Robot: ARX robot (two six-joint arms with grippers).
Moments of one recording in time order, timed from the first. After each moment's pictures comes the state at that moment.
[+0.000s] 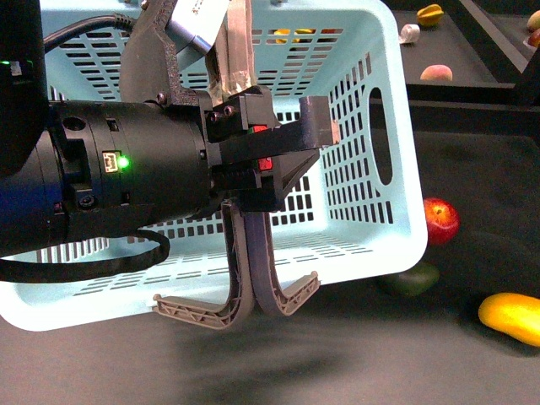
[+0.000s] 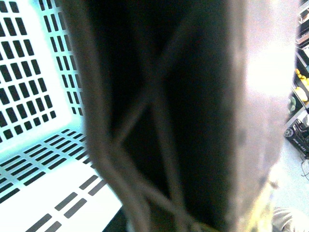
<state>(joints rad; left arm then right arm) -0.48 1.75 0.57 0.85 0.35 -0.45 0.00 0.00 0.01 0.00 0.00 0.00</state>
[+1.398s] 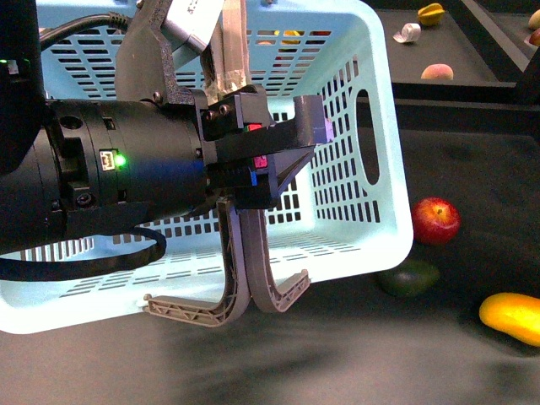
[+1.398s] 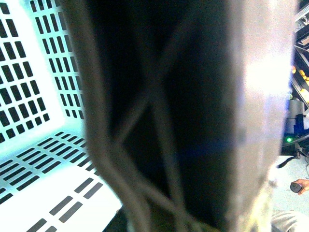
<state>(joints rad) -0.48 1.75 0.57 0.85 0.34 -0.45 -0.53 2.34 0.83 0.29 -0.18 -1.14</state>
